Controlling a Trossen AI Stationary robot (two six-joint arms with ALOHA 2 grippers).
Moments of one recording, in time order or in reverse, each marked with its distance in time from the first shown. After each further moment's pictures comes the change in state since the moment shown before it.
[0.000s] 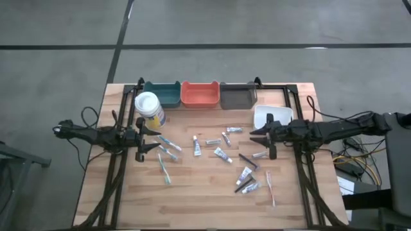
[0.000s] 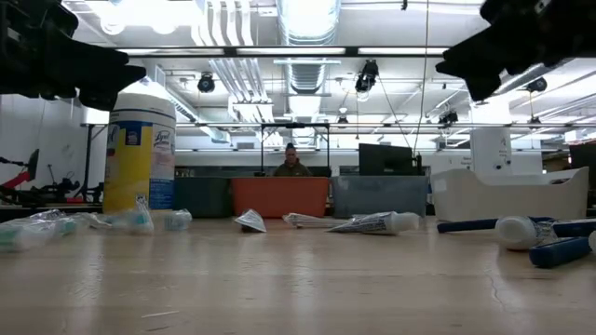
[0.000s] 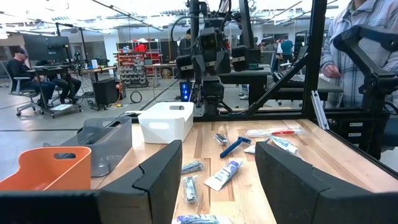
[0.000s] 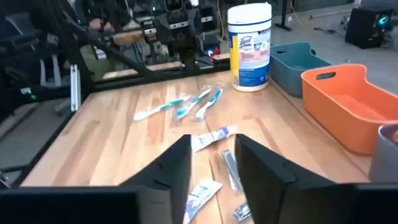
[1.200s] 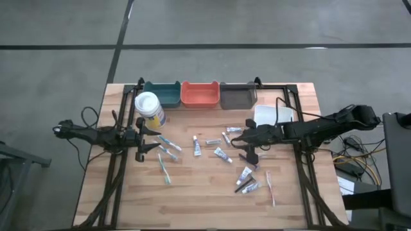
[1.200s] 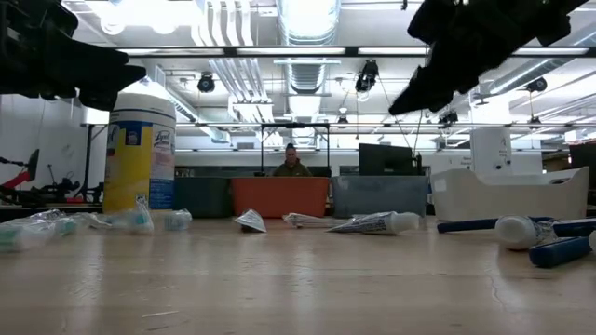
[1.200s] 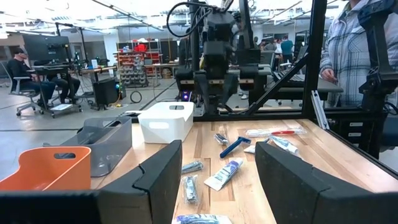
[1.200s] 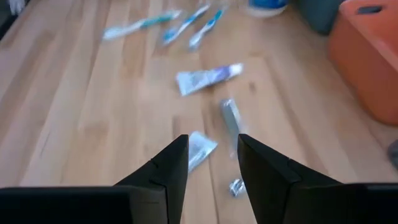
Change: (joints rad) left arm 0.000 0.000 0.000 0.000 0.000 0.000; right arm 0.000 0.549 0.282 -0.151 -0.047 -0.085
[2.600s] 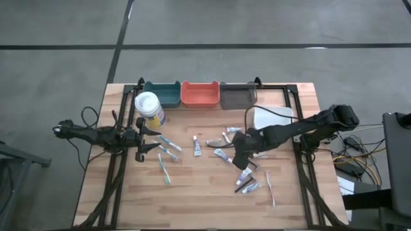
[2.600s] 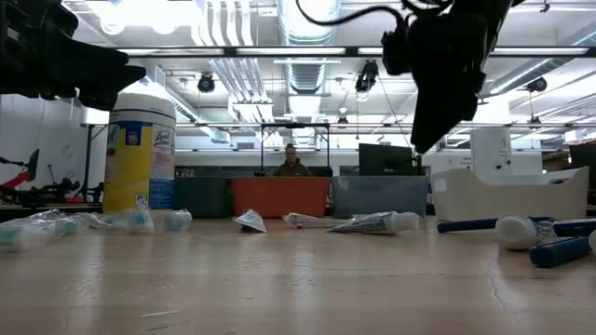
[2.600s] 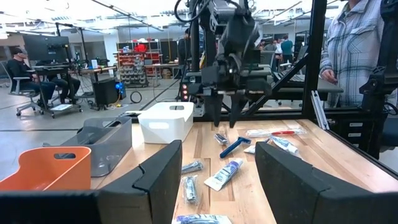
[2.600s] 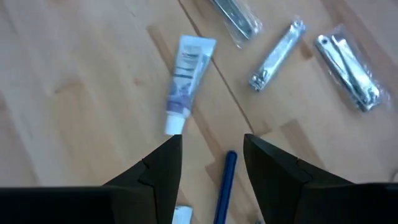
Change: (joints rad) left arm 0.000 0.007 0.000 0.000 0.000 0.000; right arm 0.081 0.334 0.384 -0.591 0.056 0.595
